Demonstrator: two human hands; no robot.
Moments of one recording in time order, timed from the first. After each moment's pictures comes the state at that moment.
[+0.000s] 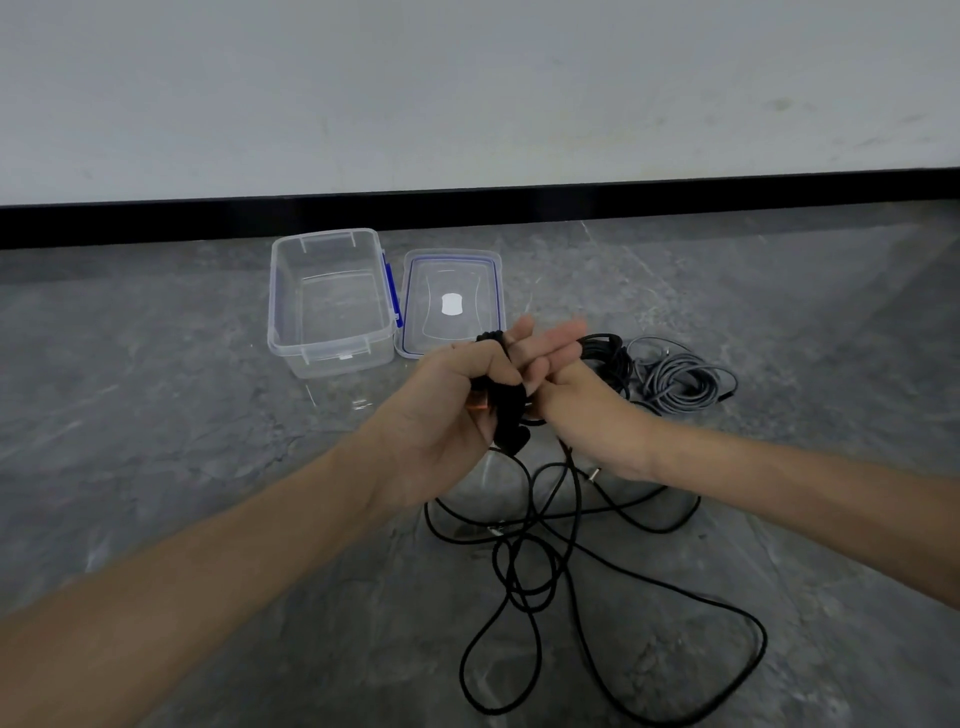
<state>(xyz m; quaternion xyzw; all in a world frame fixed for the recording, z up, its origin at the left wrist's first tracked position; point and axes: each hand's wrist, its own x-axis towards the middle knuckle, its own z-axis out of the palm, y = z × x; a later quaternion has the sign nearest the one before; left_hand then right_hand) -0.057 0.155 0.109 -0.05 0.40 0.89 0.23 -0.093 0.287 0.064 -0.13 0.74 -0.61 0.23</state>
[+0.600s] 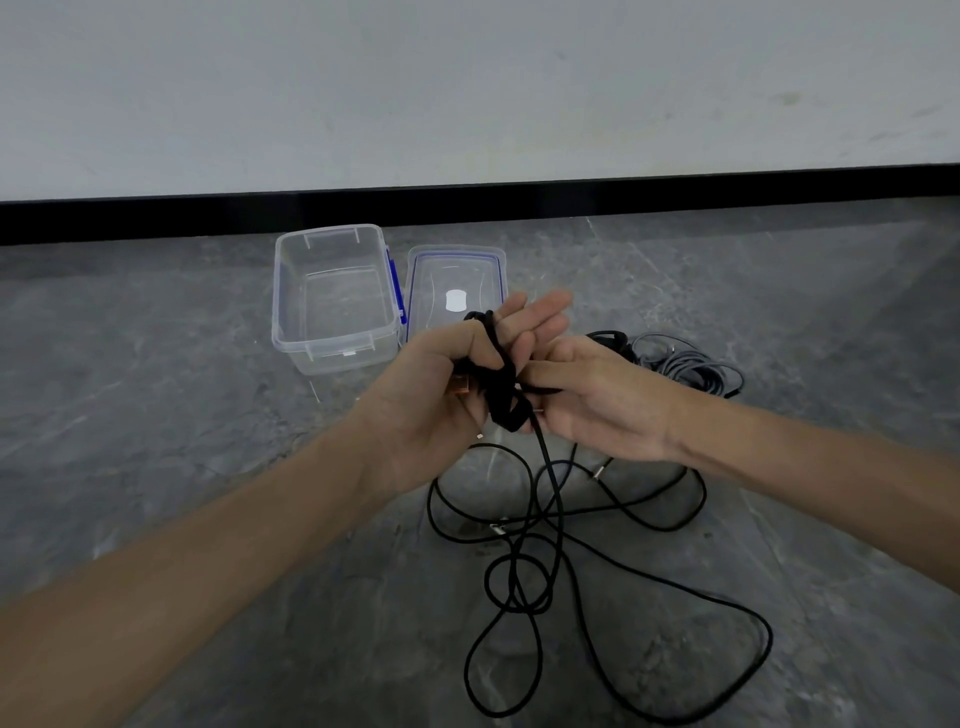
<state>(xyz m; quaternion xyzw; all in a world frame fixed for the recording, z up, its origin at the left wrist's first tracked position) -0.060 0.143 0.111 -0.07 0.36 0.90 0.21 -0.099 0.298 0.077 -0.11 0.58 -0.72 0.37</state>
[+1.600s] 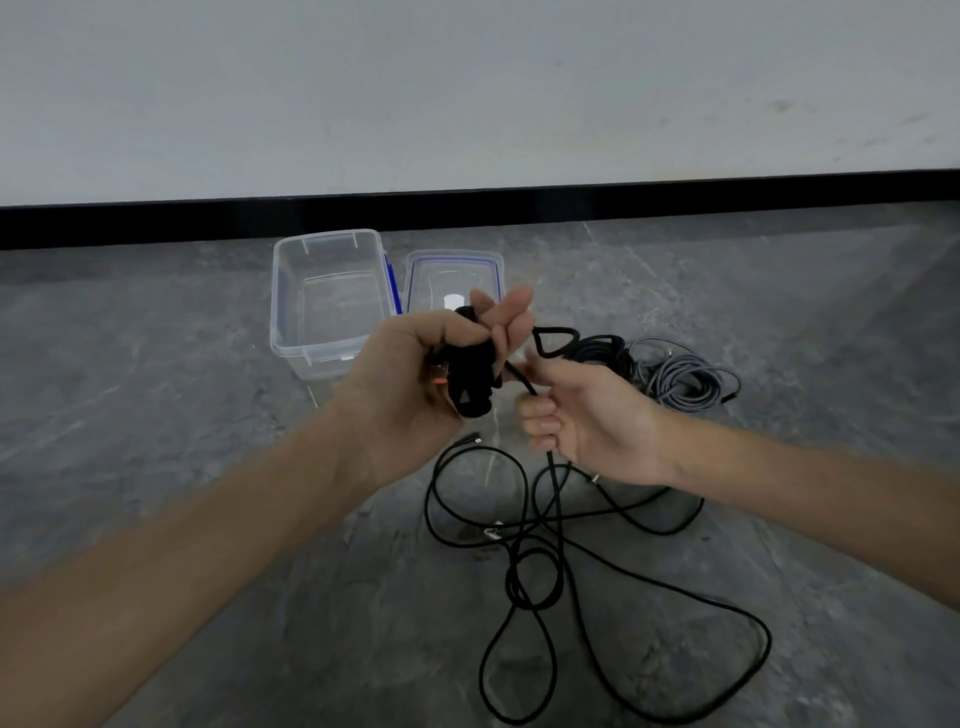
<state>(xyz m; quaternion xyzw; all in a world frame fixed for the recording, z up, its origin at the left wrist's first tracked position) -0.062 0.134 0.123 -0.10 0.35 0.91 0.21 -0.097 0.300 0.061 0.01 0.55 -0.74 0.40</state>
